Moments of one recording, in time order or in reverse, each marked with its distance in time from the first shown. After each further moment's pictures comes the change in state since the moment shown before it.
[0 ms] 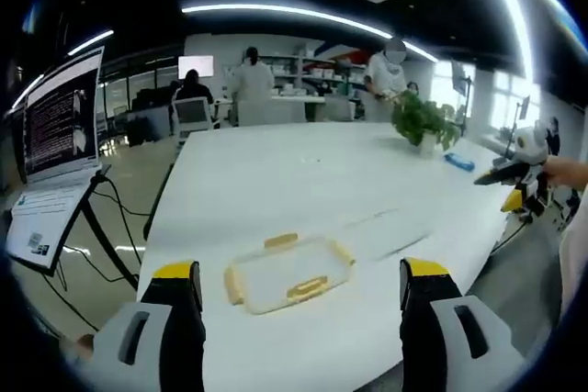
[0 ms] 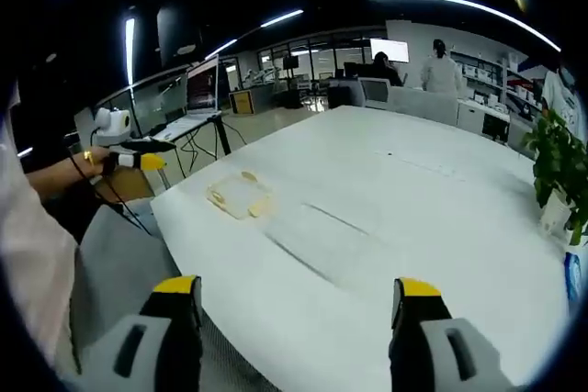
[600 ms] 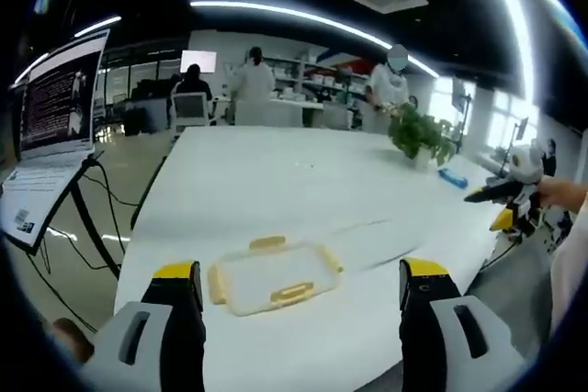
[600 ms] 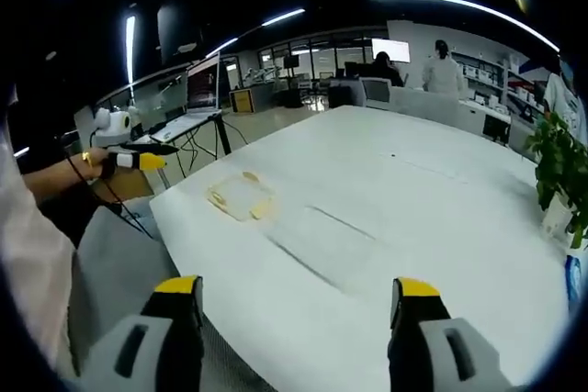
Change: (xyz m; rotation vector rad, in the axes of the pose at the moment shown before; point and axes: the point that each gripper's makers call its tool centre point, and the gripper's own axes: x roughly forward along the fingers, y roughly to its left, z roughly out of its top) left arm 0.005 -0.008 0.002 -0.085 -0.036 -0.038; right arm 0.009 0.008 0.004 -0.004 0.000 -0.003
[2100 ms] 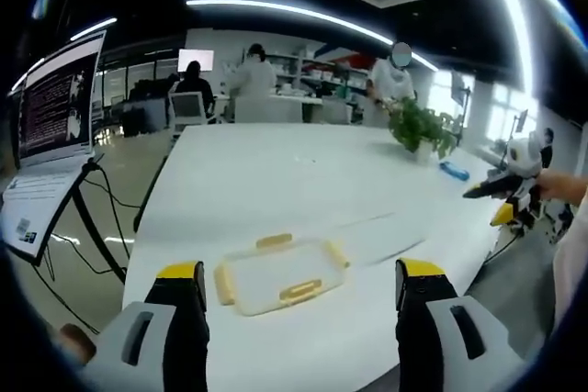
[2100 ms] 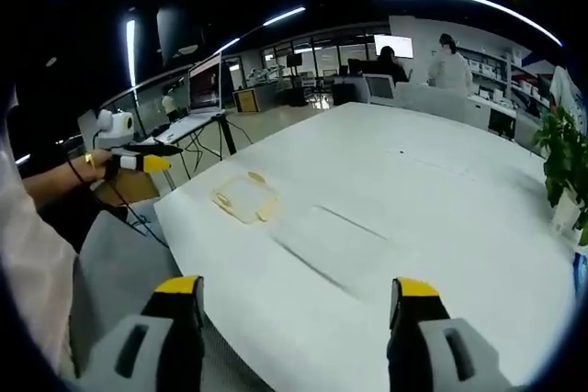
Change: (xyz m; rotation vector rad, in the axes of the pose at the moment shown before) left arm 0.002 0.008 -0.001 0.034 0.032 0.003; right arm 0.014 0.006 0.001 0.013 0.011 0.036
